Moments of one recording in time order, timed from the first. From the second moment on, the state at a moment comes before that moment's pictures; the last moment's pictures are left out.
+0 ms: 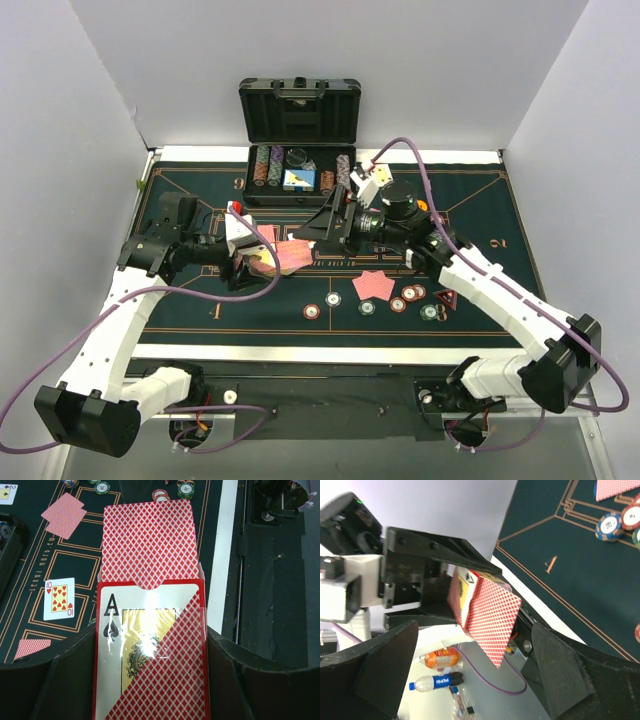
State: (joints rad) left arm -0.24 1.08 1.14 -0.88 1.00 0.72; right arm 0.69 1.29 1.15 -0.14 -0.50 1.01
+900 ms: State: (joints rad) left arm -0.24 1.08 1.14 -0.87 0.99 0.72; right arm 0.76 1.37 1.08 -0.13 -0.50 1.05
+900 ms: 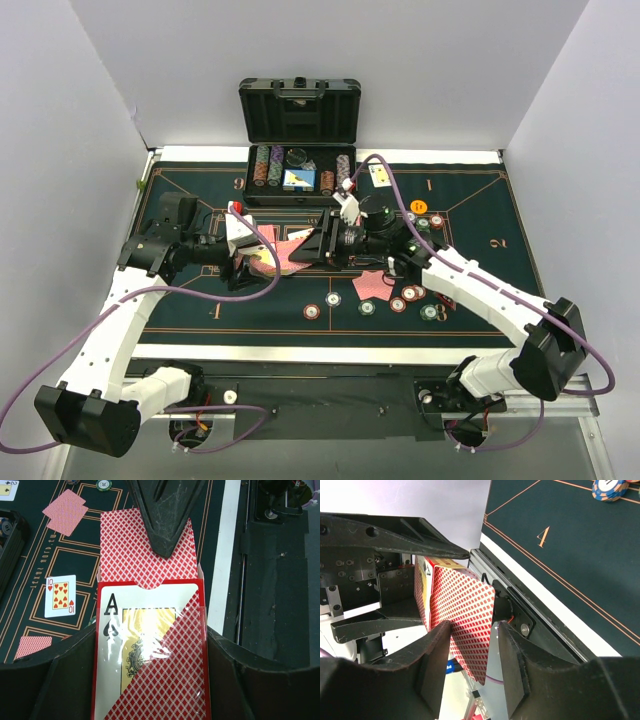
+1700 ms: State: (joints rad) left arm -0.24 1.08 1.13 -0.87 0.99 0.71; right arm 0.64 1.31 1.07 -0.20 -0.52 1.02
